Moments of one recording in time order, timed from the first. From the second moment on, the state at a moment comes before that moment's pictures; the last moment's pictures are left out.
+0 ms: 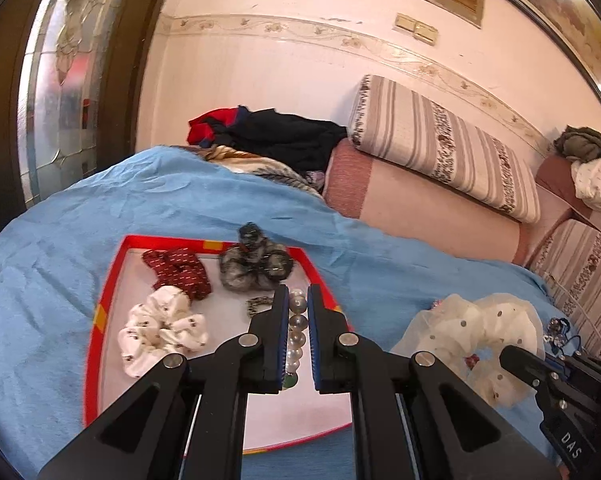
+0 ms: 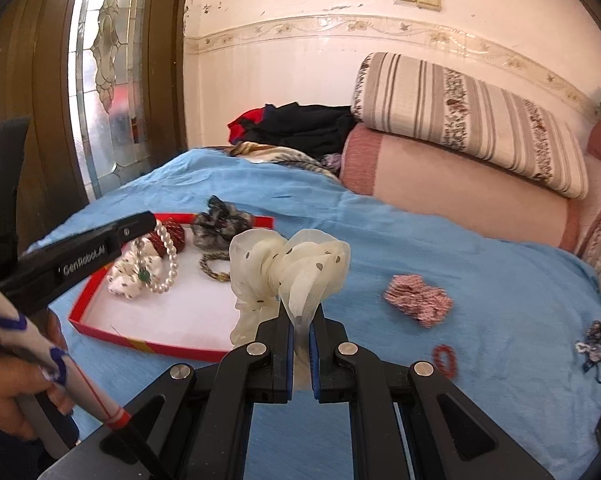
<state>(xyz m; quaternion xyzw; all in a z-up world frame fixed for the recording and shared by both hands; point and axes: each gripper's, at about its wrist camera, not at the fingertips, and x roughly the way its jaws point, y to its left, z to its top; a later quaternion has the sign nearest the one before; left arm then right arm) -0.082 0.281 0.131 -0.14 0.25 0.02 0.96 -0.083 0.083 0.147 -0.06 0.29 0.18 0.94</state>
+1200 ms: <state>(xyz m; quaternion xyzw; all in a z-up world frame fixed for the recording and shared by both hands) -0.059 0.319 0.110 -0.17 0.30 0.06 0.94 -0.006 0.143 0.080 0.00 0.43 0.26 0.86</state>
